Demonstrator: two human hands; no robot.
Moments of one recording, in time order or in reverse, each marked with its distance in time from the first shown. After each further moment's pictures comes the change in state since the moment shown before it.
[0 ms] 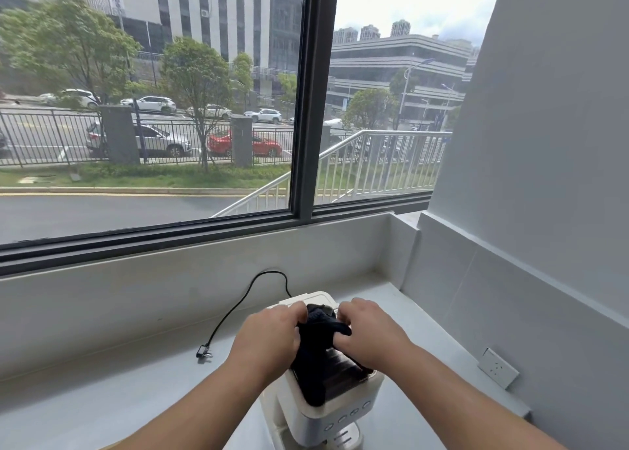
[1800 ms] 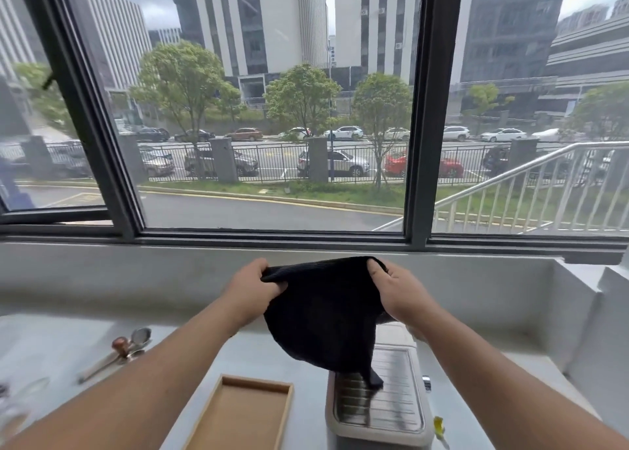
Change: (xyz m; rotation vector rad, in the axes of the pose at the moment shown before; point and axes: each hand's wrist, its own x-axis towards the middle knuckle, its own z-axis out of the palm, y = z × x) left_hand -0.036 0.015 -0.116 -0.423 0.384 -0.799; right_hand 0.073 -0.019 -0.084 0.981 -0.293 -0.156
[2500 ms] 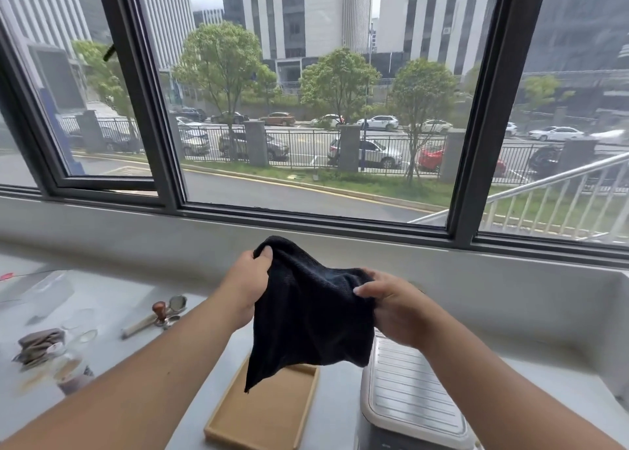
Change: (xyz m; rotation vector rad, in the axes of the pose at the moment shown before) left_hand -0.008 -0.051 -0.038 -0.591 0.119 -0.286; right_hand 0.009 0.011 0.078 0.502 -0.525 0.130
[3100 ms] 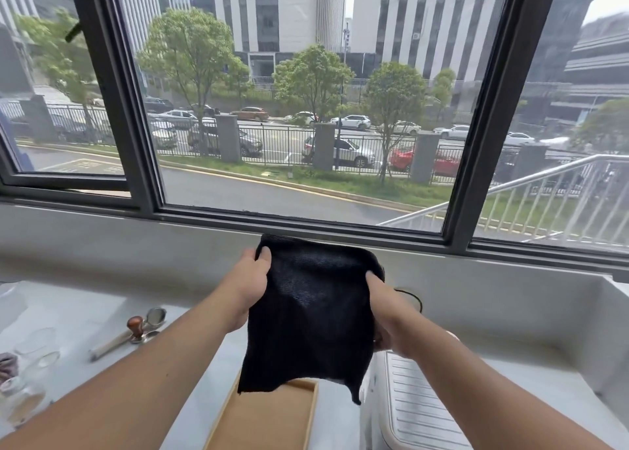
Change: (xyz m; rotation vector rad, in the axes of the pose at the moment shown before) left_hand 0.065 0.003 -0.029 0.078 -0.142 0.009; right_hand 0.057 0.008 0.034 -0.276 0.415 0.300
